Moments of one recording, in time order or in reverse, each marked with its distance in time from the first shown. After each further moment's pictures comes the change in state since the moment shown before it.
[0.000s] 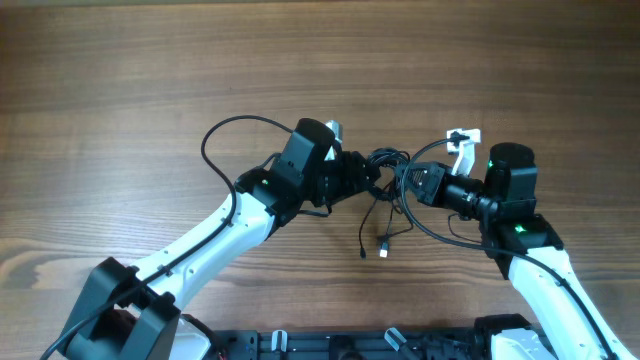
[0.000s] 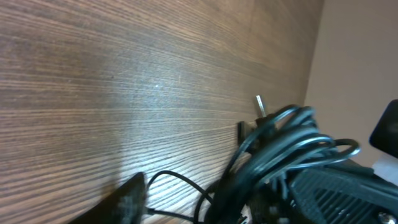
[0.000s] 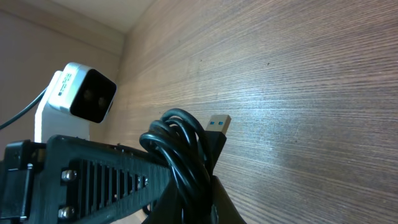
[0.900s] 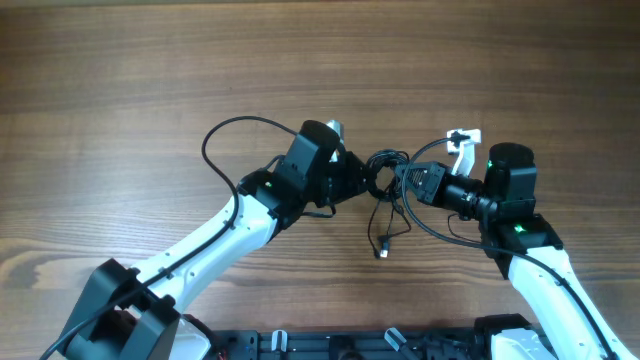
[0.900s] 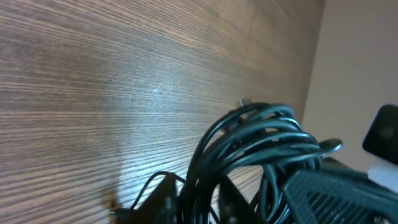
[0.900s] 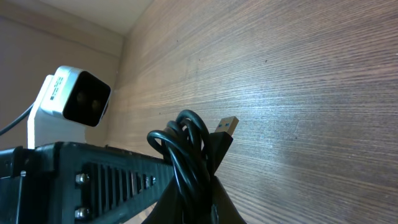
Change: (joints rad) left arm -0.024 -0.004 0.002 0.006 -0.045 -0.019; right arm 0.000 0.003 -0.001 0.000 0.002 0.031
